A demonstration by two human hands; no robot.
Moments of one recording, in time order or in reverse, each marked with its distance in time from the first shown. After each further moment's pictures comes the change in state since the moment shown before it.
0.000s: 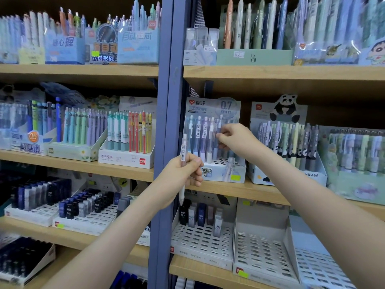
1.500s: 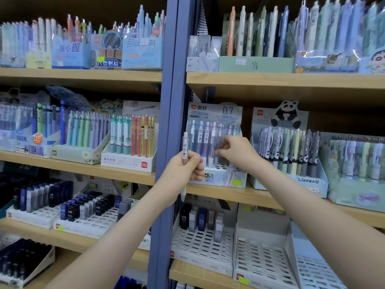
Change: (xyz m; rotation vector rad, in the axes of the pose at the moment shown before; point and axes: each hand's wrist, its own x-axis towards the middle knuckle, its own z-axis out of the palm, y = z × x) left_hand 0.011 0.003 0.002 0.054 0.142 0.048; right_hand -0.006 0.007 0.010 -0.173 0.007 0.002
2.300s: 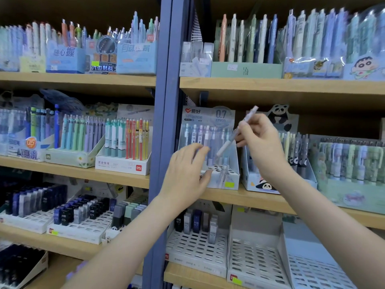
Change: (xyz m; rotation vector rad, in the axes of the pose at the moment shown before) left_hand 0.007 -0.019 0.015 1.130 0.255 0.860; right_hand -0.055 -0.015 -0.046 0.665 0.380 -0.148
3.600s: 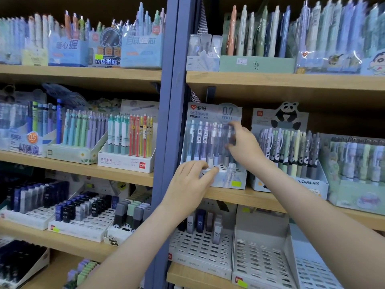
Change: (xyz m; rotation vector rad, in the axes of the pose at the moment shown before) left_hand -0.029 -0.021 0.035 0.137 0.102 0.231; right_hand 0.045 0.068 0.032 -0.726 -0.203 -0.011
